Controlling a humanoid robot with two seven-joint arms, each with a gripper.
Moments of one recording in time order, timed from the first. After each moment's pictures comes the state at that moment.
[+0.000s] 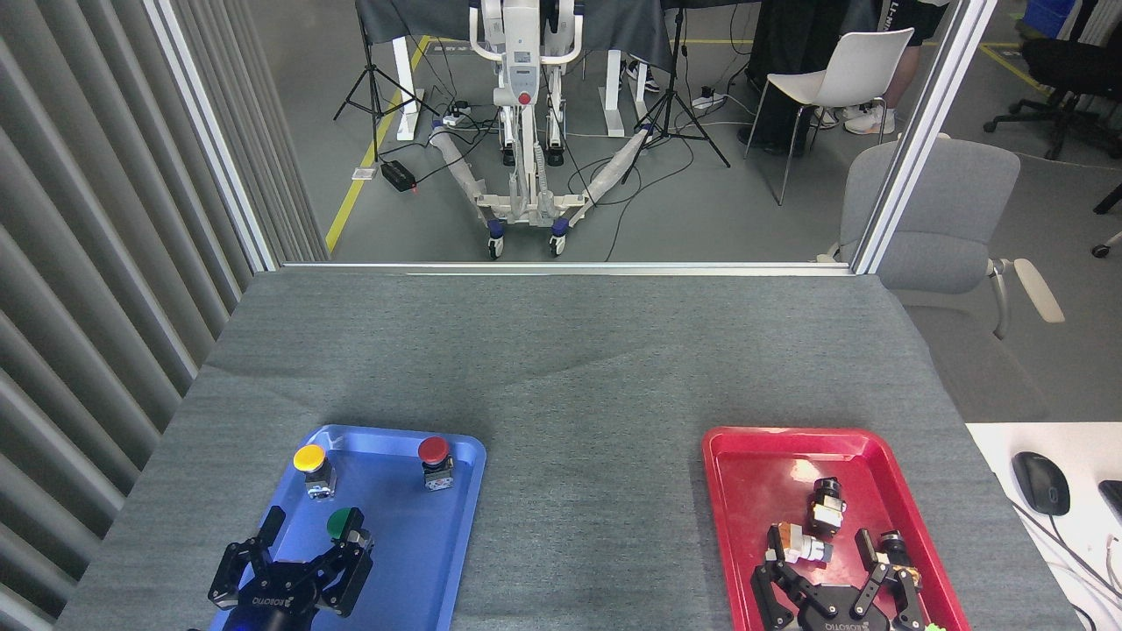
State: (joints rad) left arm 0.09 0.02 0.18 -1.53 -1.38 -0.32 0.15; right arm 0.22 0.04 -0.06 -1.63 1.52 -0.03 -0.14
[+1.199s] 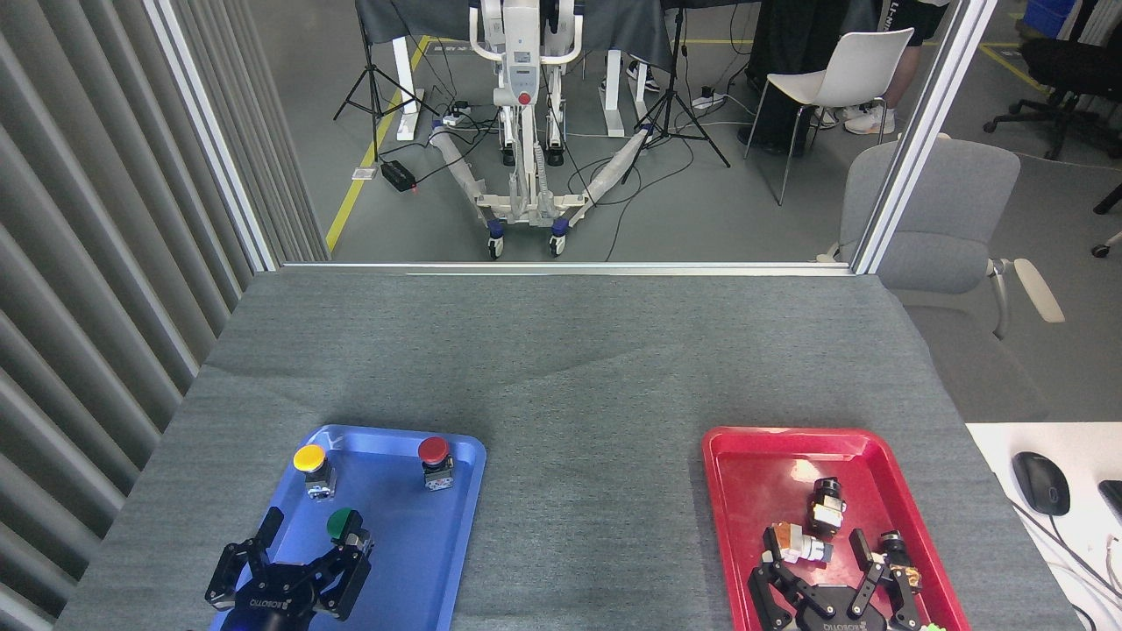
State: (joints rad) left arm 0.10 0.03 0.18 -1.53 -1.39 -0.32 0.16; right arm 0.22 0.03 -0.06 -1.63 1.50 -0.06 -0.14
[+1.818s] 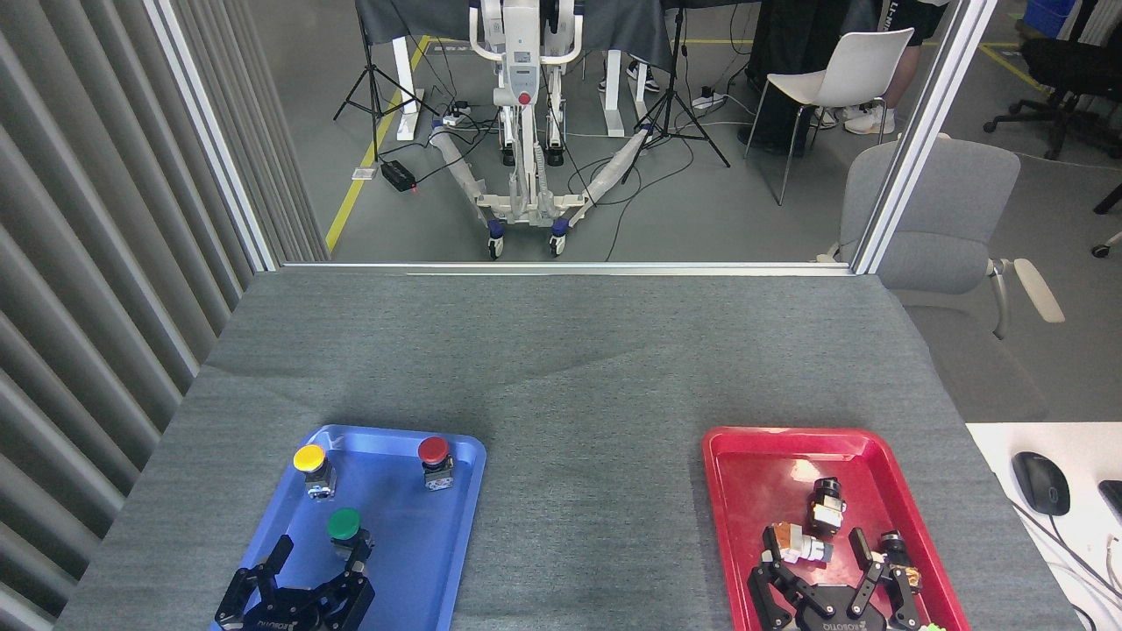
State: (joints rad) left arm 0.09 0.05 0.17 -1.41 -1.40 -0.35 0.15; right arm 0.22 0.03 -0.06 -1.63 1.50 -0.06 -0.14
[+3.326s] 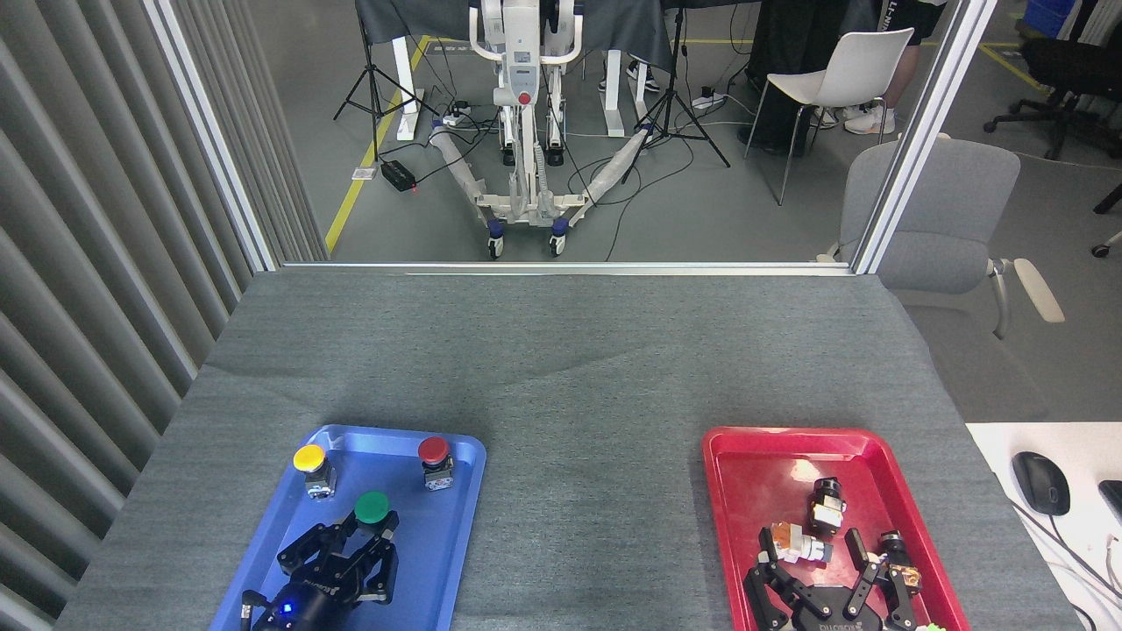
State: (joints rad) left arm -0.07 0.06 0.11 -1.24 -1.52 -0.48 0.15; right arm 0.22 0.04 -0.06 -1.62 1.50 -0.07 -0.14
